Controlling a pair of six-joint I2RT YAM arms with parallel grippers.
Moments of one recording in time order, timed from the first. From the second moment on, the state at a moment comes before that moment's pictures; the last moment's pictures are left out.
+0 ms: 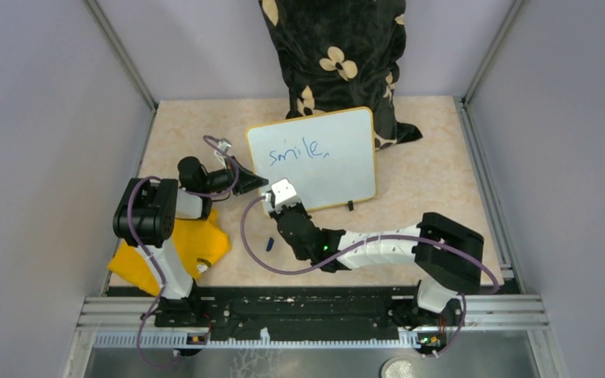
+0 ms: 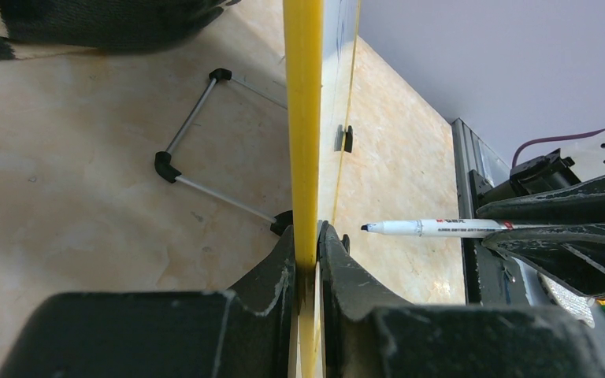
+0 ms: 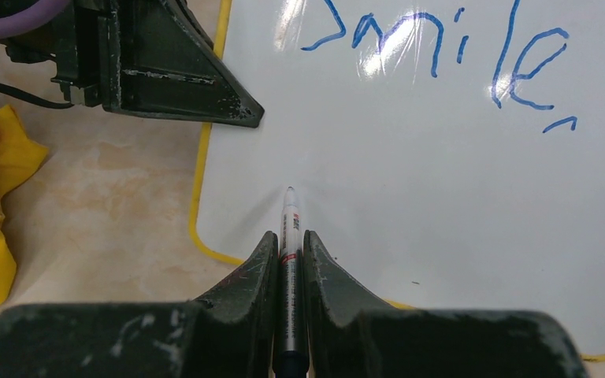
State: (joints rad) left arm -0.07 1.87 0.64 1.23 1.16 -0.59; right arm 1.25 1.60 0.87 0.45 0.84 0.04
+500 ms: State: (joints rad) left arm -0.07 1.87 0.64 1.23 1.16 -0.59; right arm 1.25 1.66 0.89 0.49 0.87 0.03
